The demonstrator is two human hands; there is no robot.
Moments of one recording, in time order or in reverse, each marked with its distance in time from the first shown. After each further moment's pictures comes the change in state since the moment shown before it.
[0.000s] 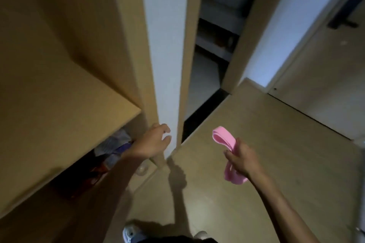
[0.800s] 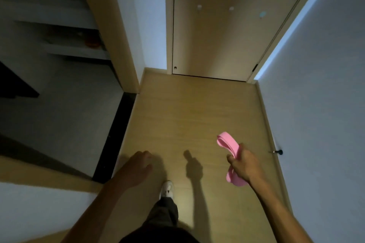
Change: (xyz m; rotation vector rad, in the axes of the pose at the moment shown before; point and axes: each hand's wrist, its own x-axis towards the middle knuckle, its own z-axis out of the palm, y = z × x) left_hand 0.236 0.267 0.207 0.311 -0.576 0.293; right_hand 0.091 0.319 -0.155 0.177 0.276 0.636
